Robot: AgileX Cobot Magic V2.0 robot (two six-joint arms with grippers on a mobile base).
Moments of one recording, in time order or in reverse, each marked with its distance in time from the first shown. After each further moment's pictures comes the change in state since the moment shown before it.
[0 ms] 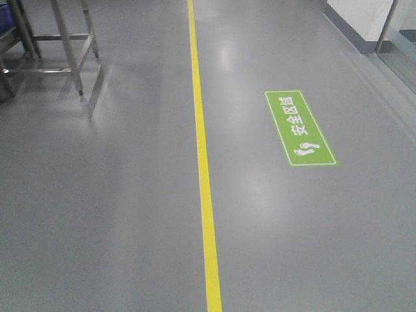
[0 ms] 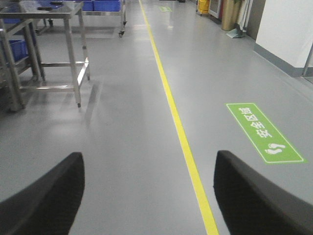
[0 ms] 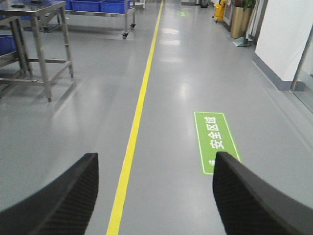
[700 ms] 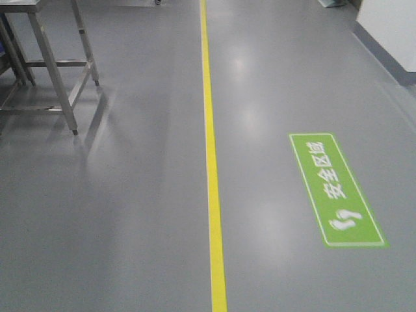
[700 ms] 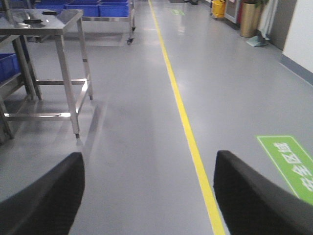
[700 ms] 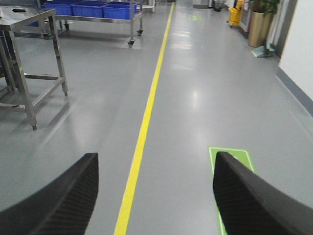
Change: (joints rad) left arm 0.000 0.000 0.000 0.000 0.001 0.000; right arm 0.000 0.000 0.000 0.000 0.000 0.000
